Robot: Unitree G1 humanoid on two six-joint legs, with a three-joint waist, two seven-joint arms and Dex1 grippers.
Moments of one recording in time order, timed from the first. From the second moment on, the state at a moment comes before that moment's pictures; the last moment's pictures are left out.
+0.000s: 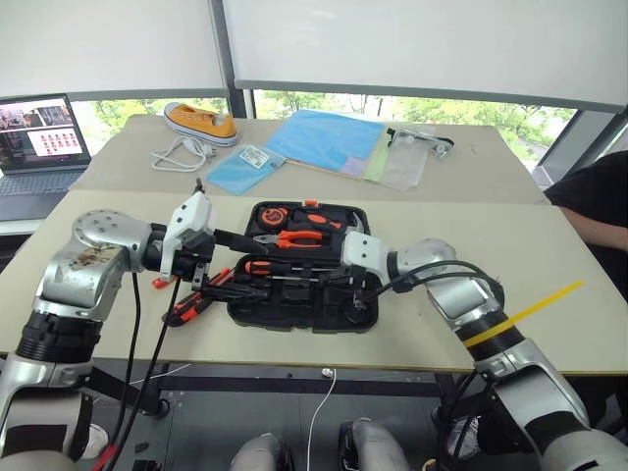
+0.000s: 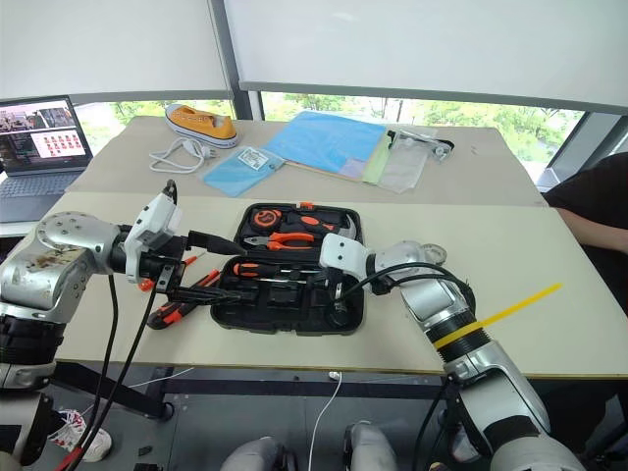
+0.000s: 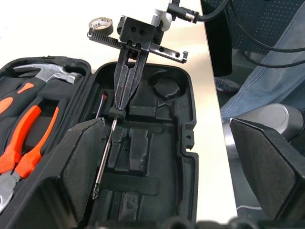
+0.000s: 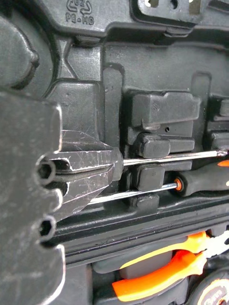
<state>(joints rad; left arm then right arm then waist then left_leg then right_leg) -0.62 0.86 -0.06 0.01 -0.45 0.45 -1.46 -0.74 -0.46 0.37 0.20 0.00 0.30 1.04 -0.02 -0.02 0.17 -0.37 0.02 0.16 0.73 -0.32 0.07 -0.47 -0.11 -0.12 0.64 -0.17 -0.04</state>
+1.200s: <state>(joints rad) -0.73 0.98 -0.07 0.64 -0.04 0.30 -1.25 -0.44 -0.76 -0.12 -0.61 0.77 0.92 0.94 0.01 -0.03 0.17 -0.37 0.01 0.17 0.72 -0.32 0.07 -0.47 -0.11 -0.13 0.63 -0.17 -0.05</state>
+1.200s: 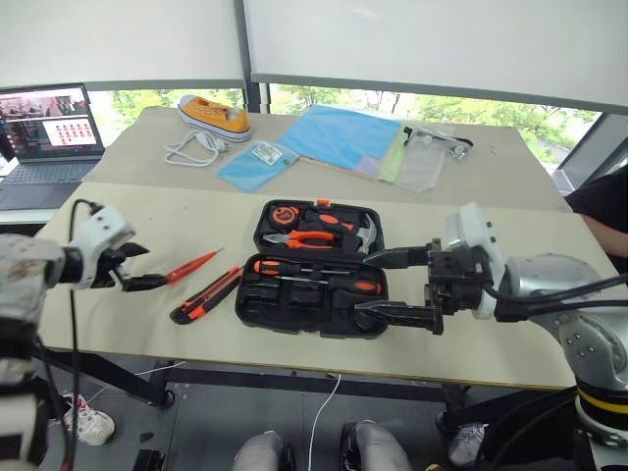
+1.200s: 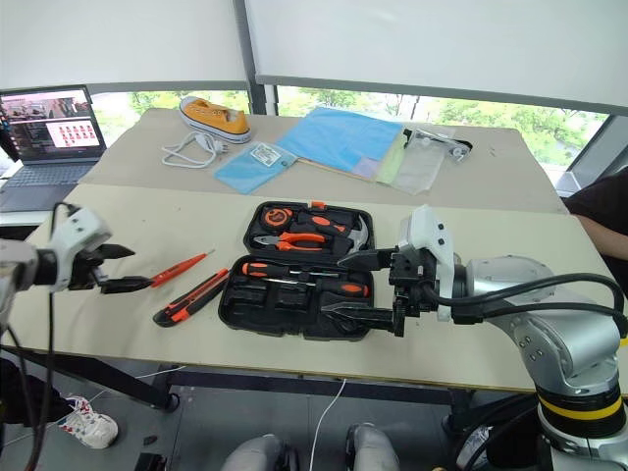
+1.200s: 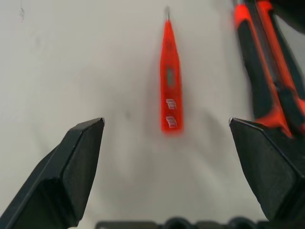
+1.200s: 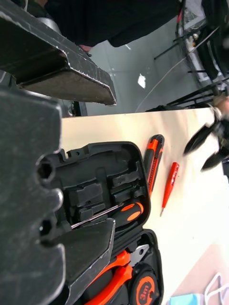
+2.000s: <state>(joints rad) -1.03 0.87 -0.16 0.98 0.08 0.04 -1.42 -0.26 -0.90 -0.25 -0.72 0.92 0.92 0.82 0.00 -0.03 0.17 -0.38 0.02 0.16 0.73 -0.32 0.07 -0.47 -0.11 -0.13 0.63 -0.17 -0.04</state>
